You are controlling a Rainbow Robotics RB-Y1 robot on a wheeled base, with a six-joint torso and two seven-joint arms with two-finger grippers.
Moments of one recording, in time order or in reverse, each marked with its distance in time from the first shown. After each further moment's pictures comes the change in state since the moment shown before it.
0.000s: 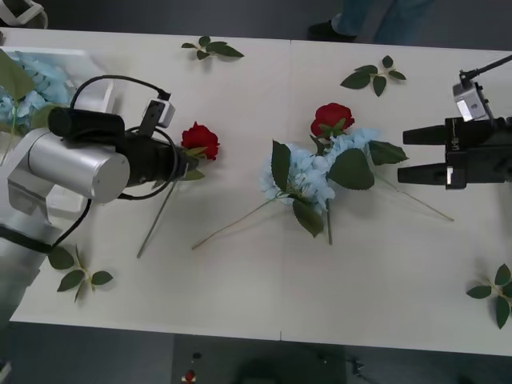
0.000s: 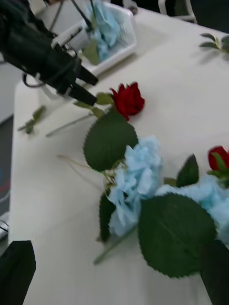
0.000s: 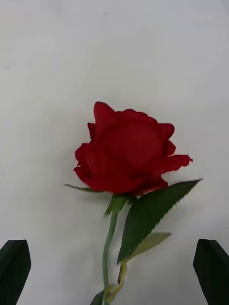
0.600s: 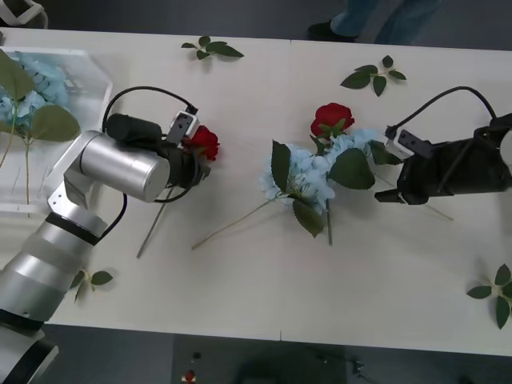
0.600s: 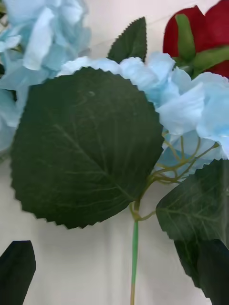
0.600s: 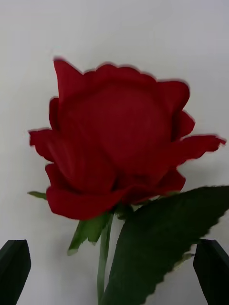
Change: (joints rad) right arm -0.128 0.062 0.287 0.120 0.499 -0.311 -0.014; left arm -0.073 -0.128 -0.044 0.199 -0.218 0.000 -0.060
